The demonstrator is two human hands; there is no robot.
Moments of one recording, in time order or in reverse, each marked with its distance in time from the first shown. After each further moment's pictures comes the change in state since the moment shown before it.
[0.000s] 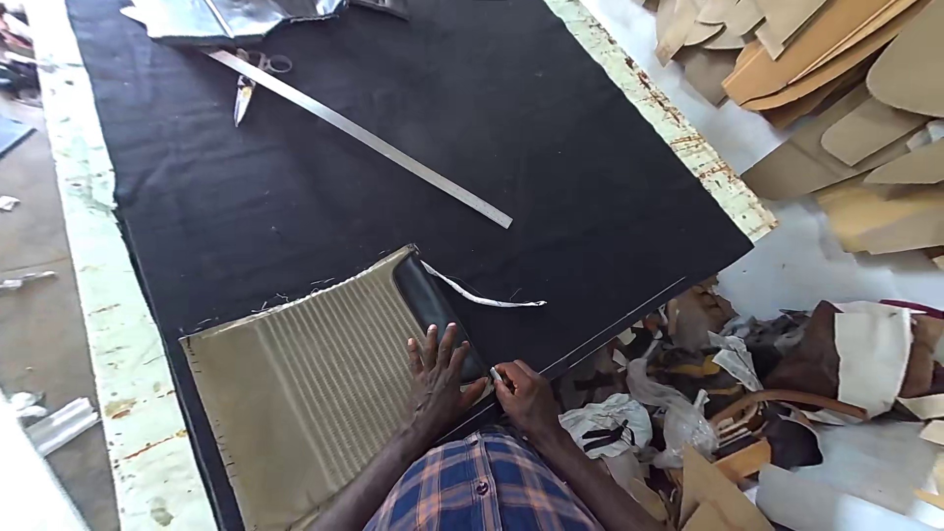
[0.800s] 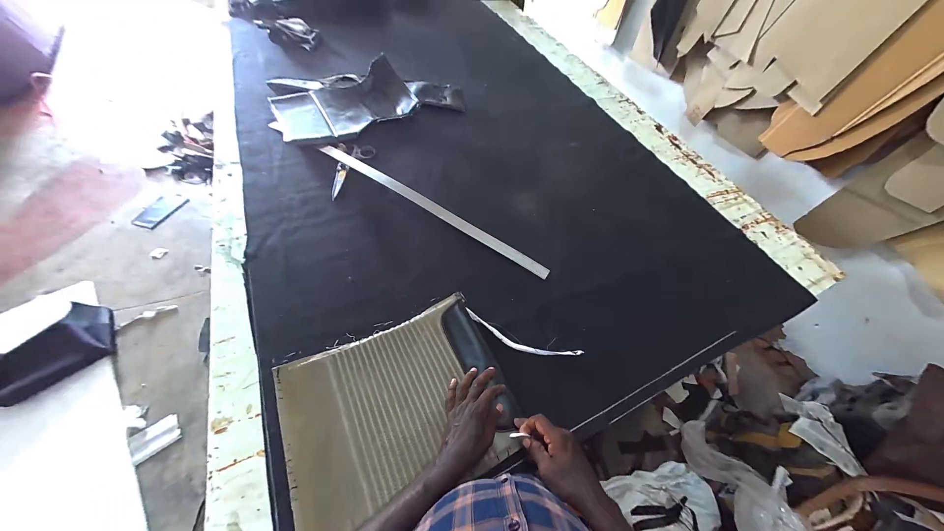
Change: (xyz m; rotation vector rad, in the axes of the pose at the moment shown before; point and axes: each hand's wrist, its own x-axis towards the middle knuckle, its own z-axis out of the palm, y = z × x) left_hand 0.013 -0.017 -0.021 -0.279 -0.087 -0.068; right_hand 0.003 -0.011 -0.015 0.345 -0.344 0.028
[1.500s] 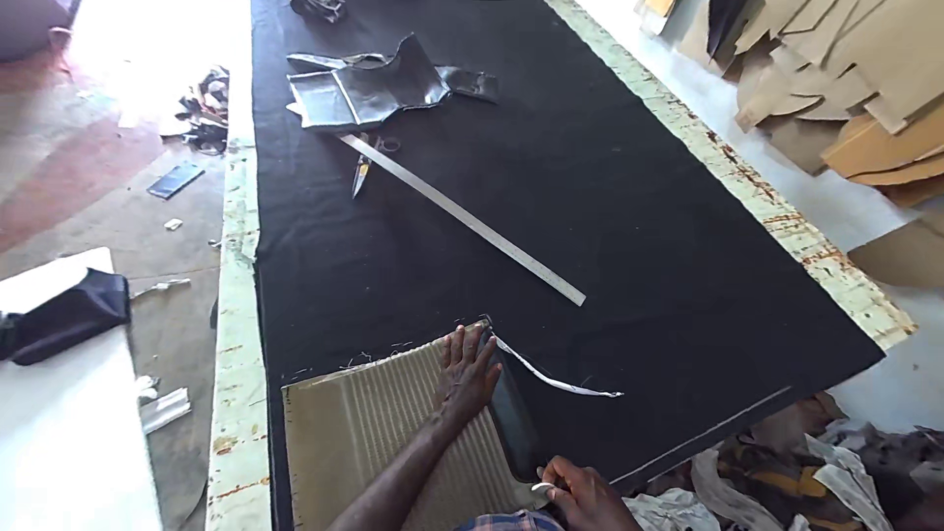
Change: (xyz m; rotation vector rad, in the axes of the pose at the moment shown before) left_hand 0.110 -0.072 -0.038 0.313 0.142 -0.048; right_hand 0.038 -0.029 -0.032 -0.227 -0.384 0.220
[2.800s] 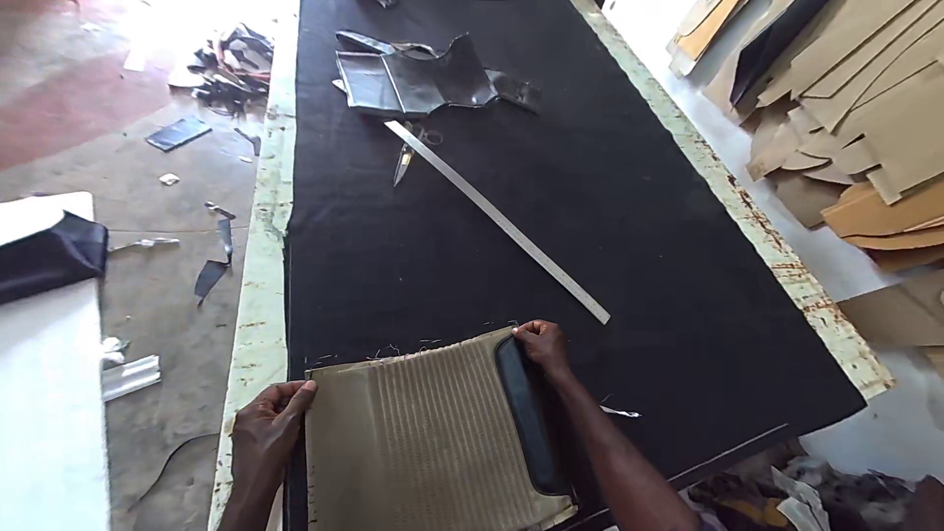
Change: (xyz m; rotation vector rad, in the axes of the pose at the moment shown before) left_hand -0.158 -0.210 -0.138 -0.705 0.364 -0.881; right_hand 0.239 -0.102 -0.067 0.247 0.539 0.008
